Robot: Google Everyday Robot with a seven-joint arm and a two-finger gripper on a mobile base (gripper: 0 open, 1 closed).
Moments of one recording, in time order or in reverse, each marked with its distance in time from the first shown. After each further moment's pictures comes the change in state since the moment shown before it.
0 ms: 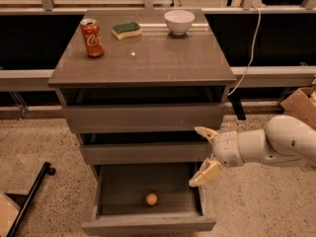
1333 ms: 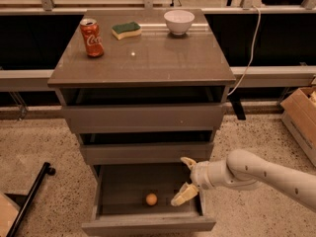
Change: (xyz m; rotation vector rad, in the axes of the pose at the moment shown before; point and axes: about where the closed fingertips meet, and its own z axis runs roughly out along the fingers) arm 0.147 0.005 0.139 -0.026 0.077 0.143
